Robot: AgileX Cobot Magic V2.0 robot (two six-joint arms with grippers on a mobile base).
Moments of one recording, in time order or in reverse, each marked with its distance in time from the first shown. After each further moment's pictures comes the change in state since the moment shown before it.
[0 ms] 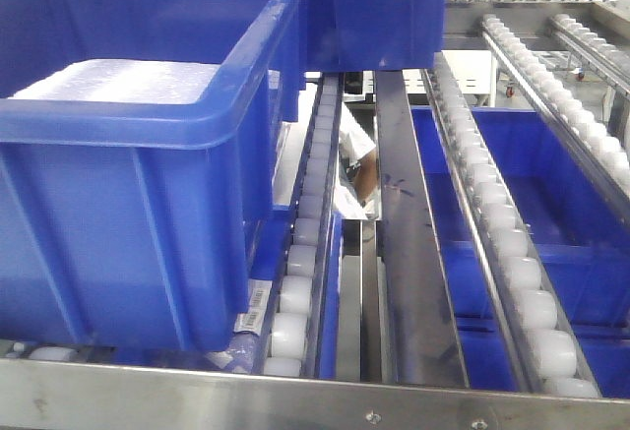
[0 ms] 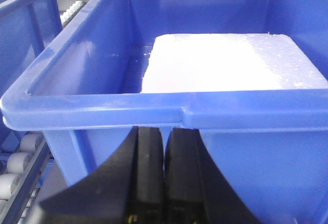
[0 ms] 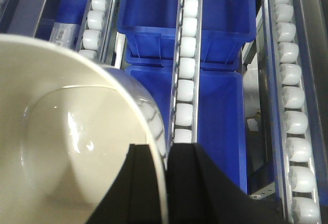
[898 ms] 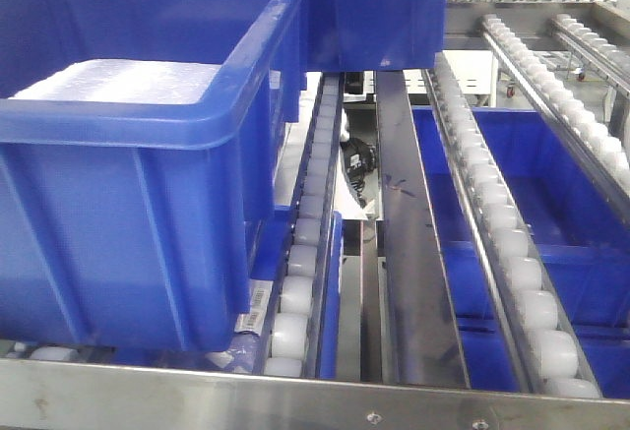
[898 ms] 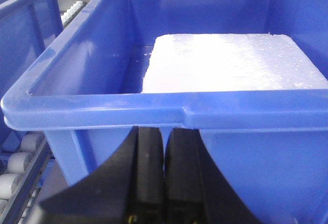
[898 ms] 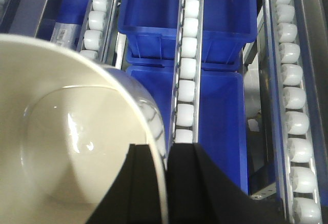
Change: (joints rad) left arm 0.000 0.000 0.000 0.000 0.000 0.000; right arm 0.000 0.000 0.000 0.000 0.000 0.000
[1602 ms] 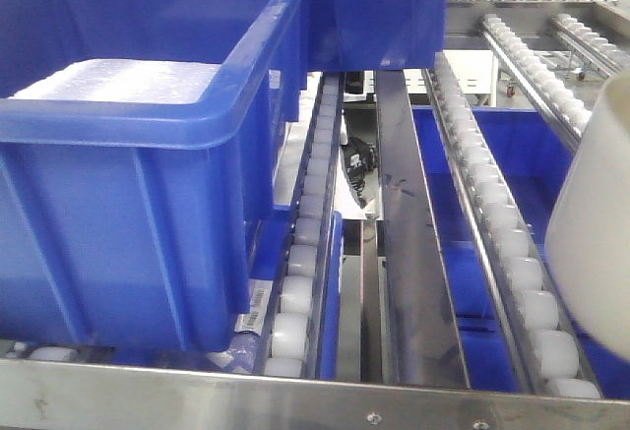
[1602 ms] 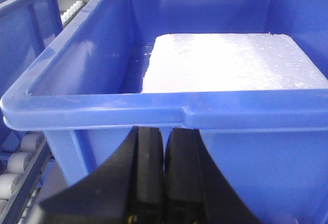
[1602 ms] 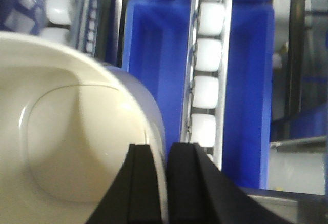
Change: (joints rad) left arm 0.000 0.000 0.000 0.000 0.000 0.000; right arm -0.003 0.506 0.001 0.073 -0.206 -0.052
